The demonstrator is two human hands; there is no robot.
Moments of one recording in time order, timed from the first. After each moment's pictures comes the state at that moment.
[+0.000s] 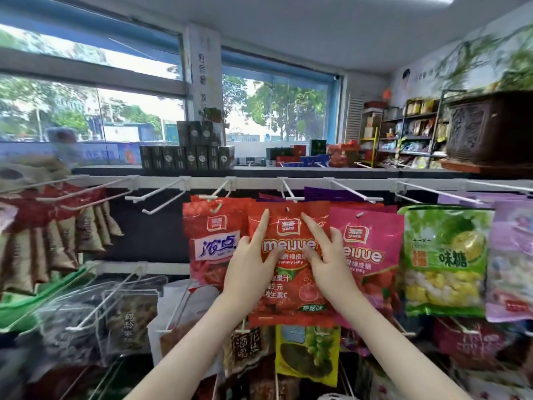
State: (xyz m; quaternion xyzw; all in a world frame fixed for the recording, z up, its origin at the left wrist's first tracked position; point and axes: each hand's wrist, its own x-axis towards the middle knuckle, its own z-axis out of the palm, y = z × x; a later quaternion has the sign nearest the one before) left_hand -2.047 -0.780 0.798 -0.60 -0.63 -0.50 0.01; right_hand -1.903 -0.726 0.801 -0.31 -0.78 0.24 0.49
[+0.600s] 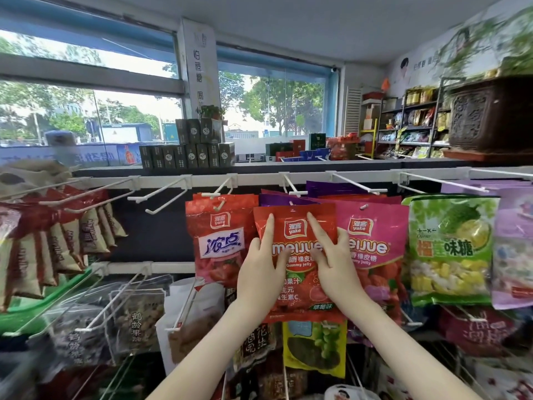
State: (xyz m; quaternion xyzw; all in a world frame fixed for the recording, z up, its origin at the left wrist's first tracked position) left_hand -2.040 -0.773 0.777 -0.60 -0.62 -0.50 0.07; right_hand -1.904 -0.723 0.784 -0.32 -0.78 0.17 0.51
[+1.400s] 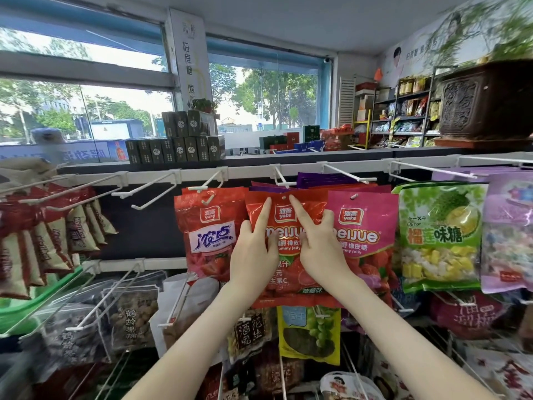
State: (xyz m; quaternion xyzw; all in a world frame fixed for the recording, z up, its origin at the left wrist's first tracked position) left_hand -2.037 -0.766 0.790 -0.61 -0.61 -0.50 0.10; right_hand -1.910 -0.731 0.807 -0.39 -0.80 0.09 0.44
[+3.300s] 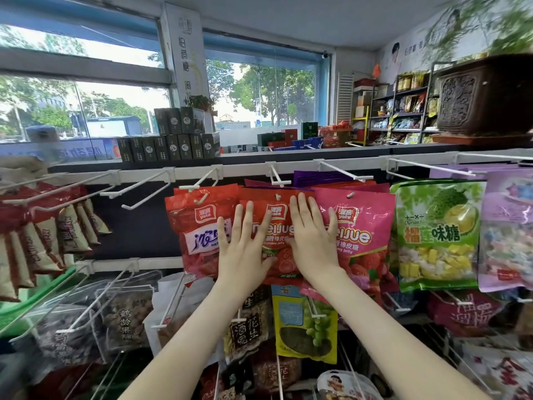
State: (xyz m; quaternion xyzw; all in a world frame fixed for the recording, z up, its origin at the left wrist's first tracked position) left_hand -2.066 -0.739 0.765 -0.61 -0.67 -0.21 0.35; right_hand -1.926 -0.684 0.781 -0.48 -0.78 -0.21 0.35
